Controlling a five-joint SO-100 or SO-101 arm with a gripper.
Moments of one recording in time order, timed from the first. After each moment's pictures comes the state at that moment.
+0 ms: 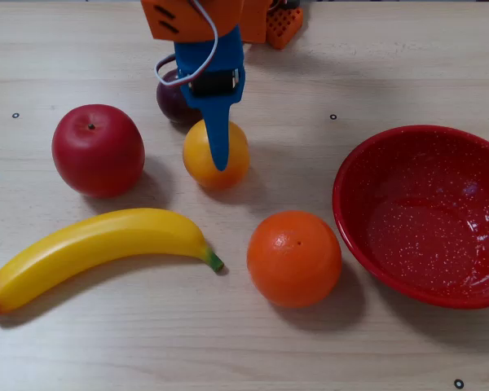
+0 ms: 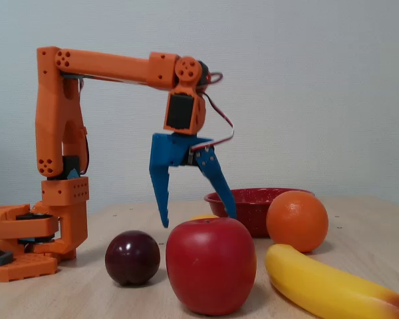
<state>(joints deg) 11.5 88.9 93.2 91.4 -11.8</state>
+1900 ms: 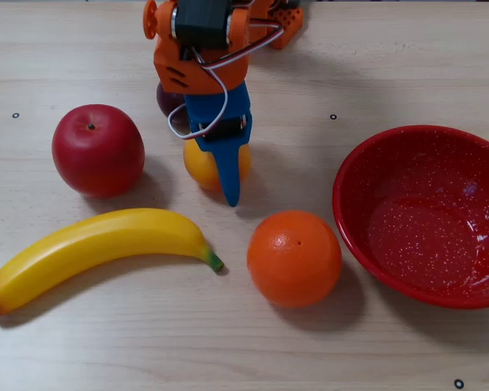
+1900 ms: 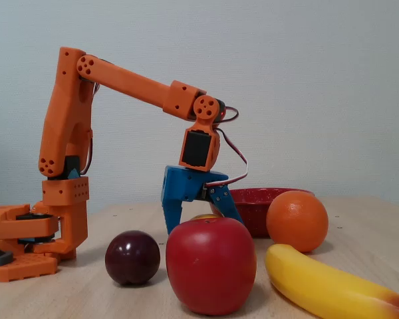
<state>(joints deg) 9.8 77.4 94.0 81.6 -14.4</state>
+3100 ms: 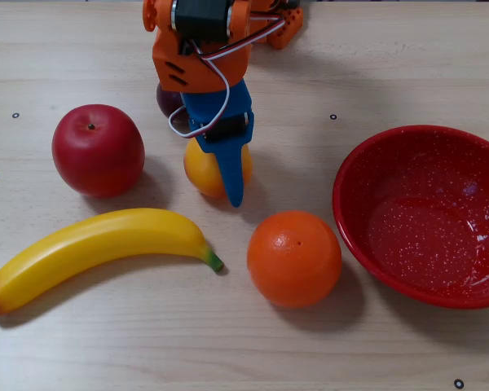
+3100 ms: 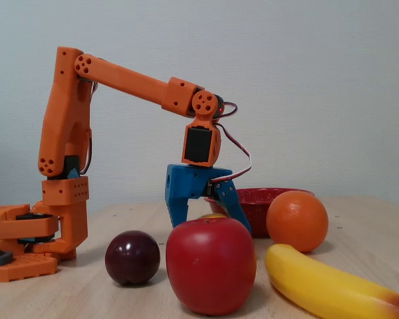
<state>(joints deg) 9.6 77.6 94.0 78.5 -19.2</state>
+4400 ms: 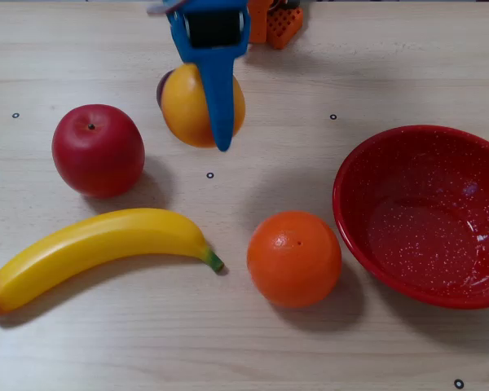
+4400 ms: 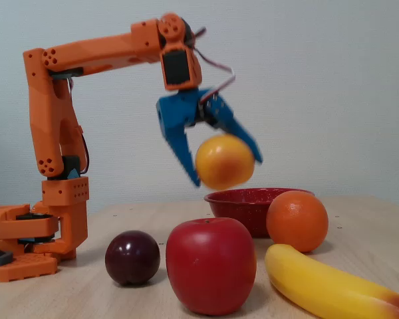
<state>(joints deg) 10.5 98.4 81.8 91.3 -19.2</state>
